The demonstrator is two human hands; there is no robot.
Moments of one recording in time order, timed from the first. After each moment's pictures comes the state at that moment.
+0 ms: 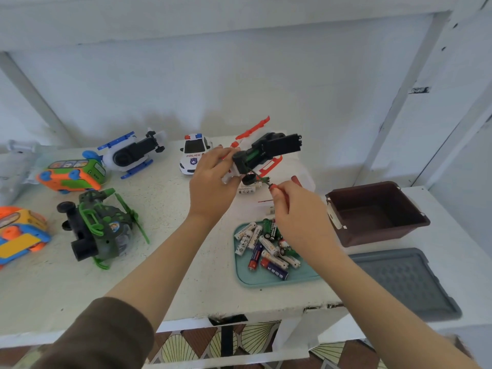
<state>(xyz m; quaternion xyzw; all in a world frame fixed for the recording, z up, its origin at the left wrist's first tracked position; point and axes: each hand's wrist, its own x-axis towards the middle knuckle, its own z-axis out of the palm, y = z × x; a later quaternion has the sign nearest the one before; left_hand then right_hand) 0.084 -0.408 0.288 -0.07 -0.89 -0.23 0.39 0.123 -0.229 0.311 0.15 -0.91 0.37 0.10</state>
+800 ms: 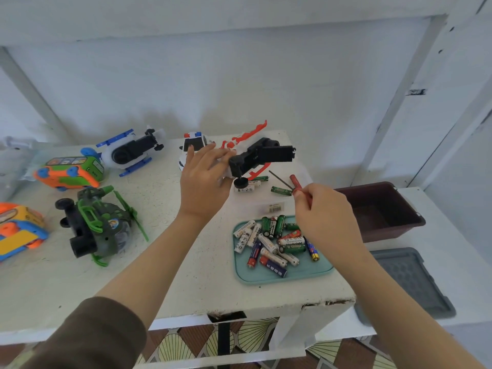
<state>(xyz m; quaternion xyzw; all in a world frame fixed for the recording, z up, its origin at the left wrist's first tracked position) 0.086 -0.426 0.284 -0.11 -0.88 -0.11 0.45 0.128 -0.203 0.324 0.07 -0.95 0.31 0.07</state>
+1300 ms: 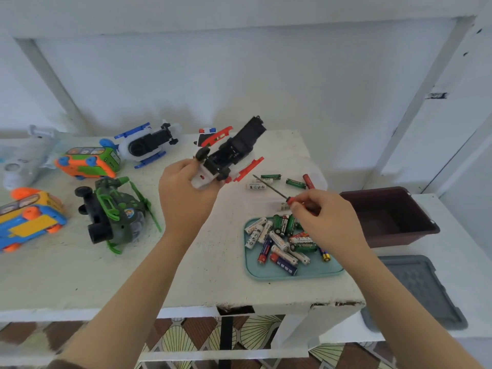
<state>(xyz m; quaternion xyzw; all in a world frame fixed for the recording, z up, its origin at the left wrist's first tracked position) 0.144 -0.434 0.305 0.11 -0.87 -0.29 0.39 0.133 -0.207 0.319 0.10 -0.90 0.41 0.01</state>
